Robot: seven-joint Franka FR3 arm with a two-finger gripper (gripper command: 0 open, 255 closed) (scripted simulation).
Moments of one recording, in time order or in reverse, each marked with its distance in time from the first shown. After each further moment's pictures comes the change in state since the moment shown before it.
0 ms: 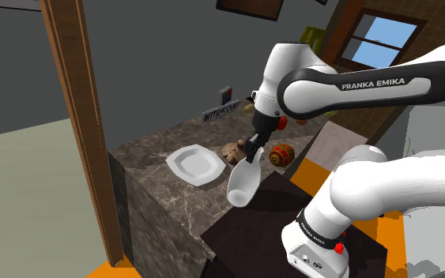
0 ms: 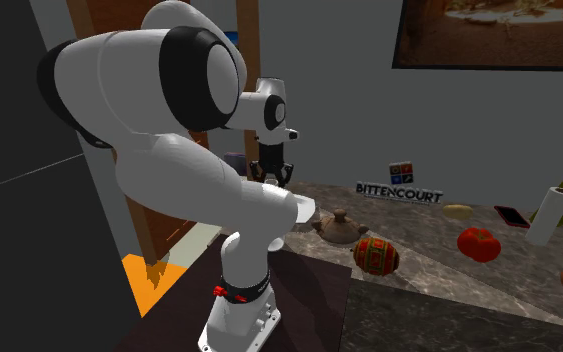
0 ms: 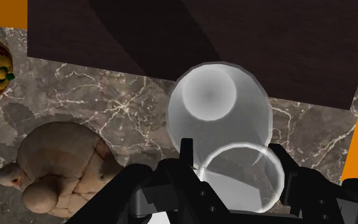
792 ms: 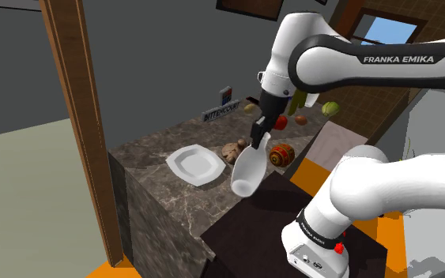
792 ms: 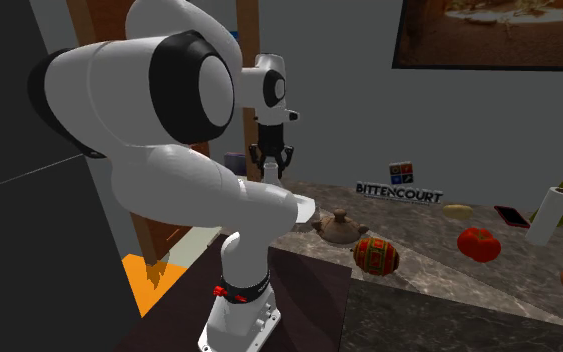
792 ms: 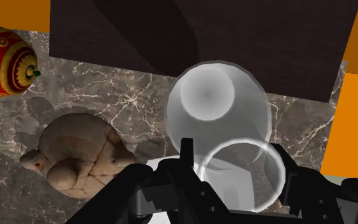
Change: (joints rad) arm -0.005 -0.049 -0.012 0.127 -0.013 -0.176 0.001
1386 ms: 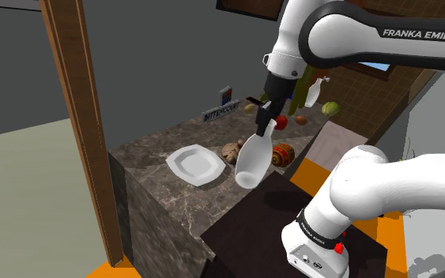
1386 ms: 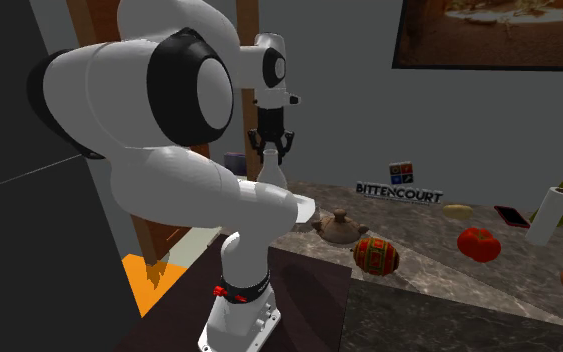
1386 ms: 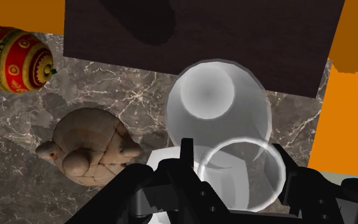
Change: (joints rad) arm -0.005 -0.007 -0.009 0.116 -0.009 -0.123 -0.001
